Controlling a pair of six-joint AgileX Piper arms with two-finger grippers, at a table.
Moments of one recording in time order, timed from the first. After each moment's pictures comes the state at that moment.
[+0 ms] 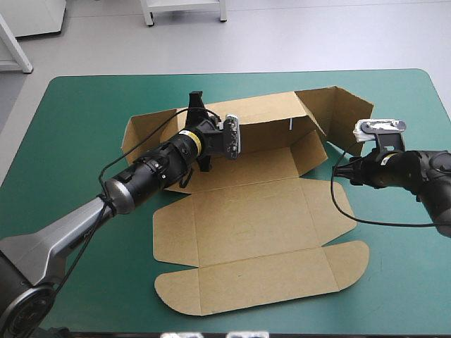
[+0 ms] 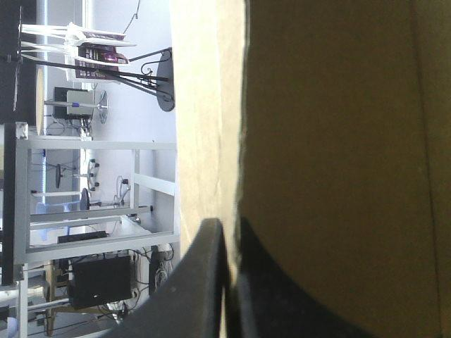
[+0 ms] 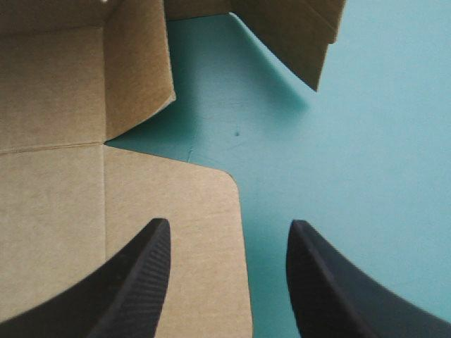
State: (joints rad) left arm -0.66 1.62 -1.28 0.76 0.31 0.45; right arm 0.07 1.28 -1.04 0.11 0.74 -0.05
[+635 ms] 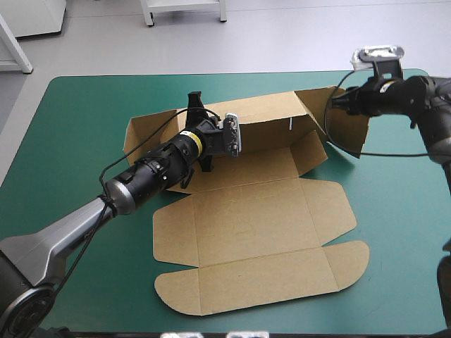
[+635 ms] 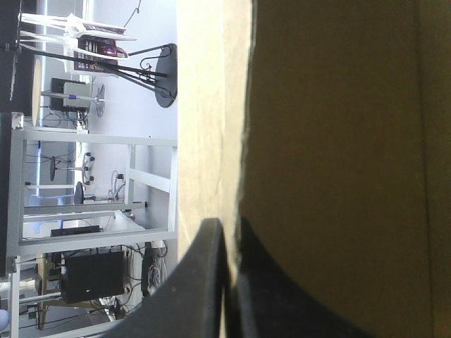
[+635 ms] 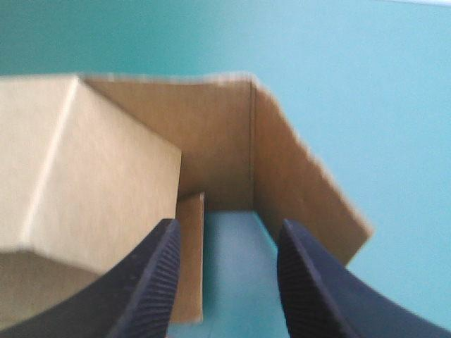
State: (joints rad) left arm -0.67 1.62 -1.28 0.78 0.31 0.38; right arm 0.05 1.57 -1.63 0.19 0.85 -0.15
